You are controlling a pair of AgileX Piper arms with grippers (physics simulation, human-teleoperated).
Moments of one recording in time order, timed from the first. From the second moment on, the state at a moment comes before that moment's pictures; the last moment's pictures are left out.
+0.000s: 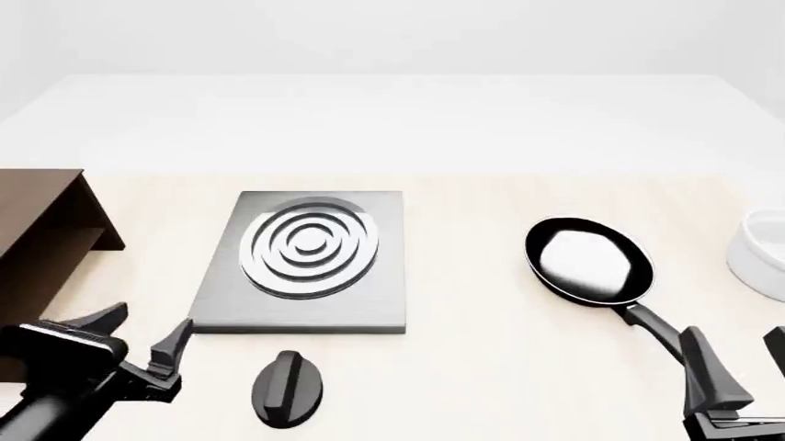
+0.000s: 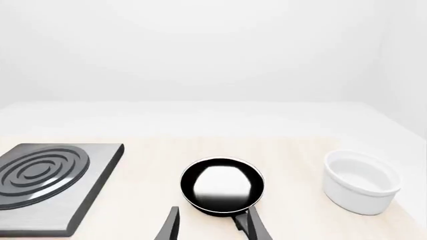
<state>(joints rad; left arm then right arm) -0.13 0.83 -0.06 -0.38 0.17 0.00 0.01 0.00 0.00 0.00</state>
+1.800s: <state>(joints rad) -0.58 1.23 -0.20 -0.29 0.32 0.00 0.00 0.00 0.01 -0.01</state>
